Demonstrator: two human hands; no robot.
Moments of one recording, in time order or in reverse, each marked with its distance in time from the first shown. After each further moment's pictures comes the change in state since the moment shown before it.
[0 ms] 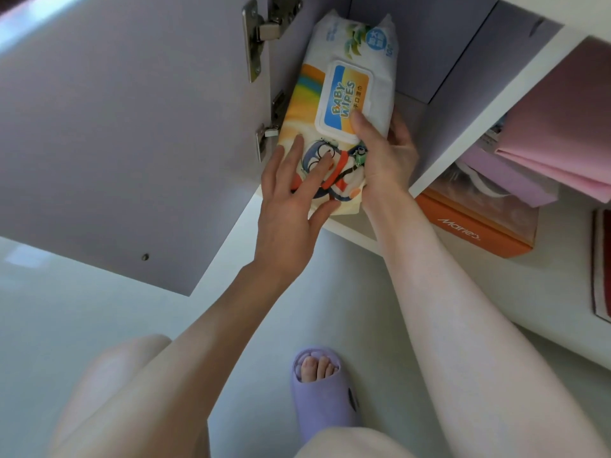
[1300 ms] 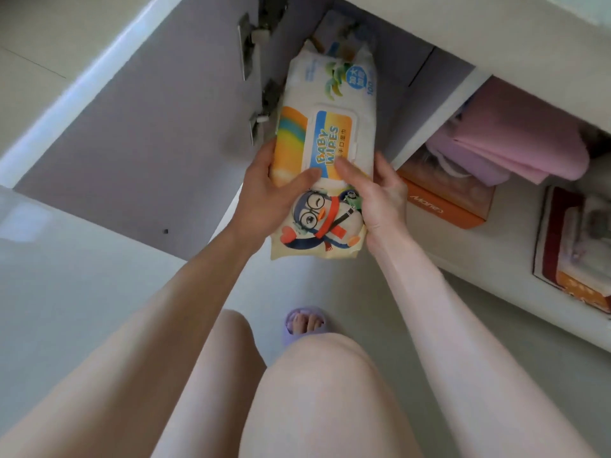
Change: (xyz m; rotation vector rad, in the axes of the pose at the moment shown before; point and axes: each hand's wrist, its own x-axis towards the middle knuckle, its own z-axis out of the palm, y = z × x) left_hand 0.010 0.029 -0.055 -0.853 -0.217 -0.601; right_hand -0.074 -0.020 -0.050 -0.195 -0.142 0.121
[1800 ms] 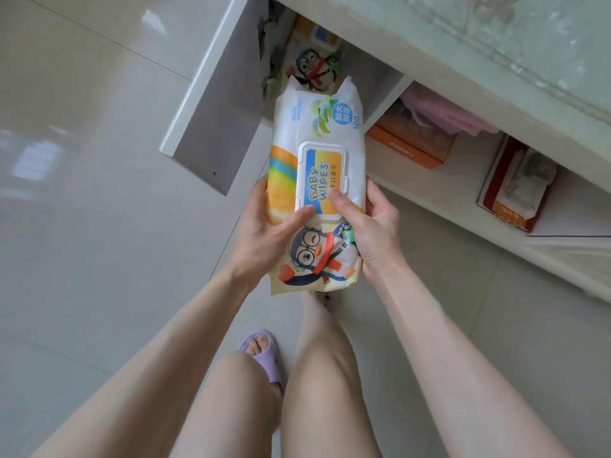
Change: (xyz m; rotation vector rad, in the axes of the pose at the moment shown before) left_hand -0.165 0.095 -0.012 -0.017 0.027 -0.288; right_hand -0.173 -0.086 0.003 -0.092 0.020 0.265
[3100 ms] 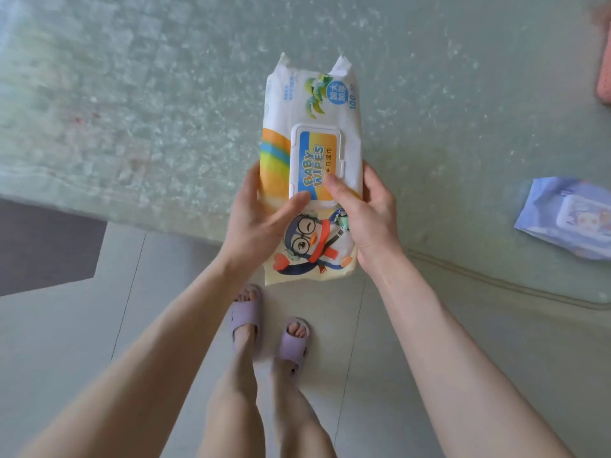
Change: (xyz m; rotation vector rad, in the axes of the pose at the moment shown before) left_hand -0.019 0.182 0.413 0.150 -0.213 0.127; right_hand 0.009 -0.287 -0.335 0.111 0.126 -0.165
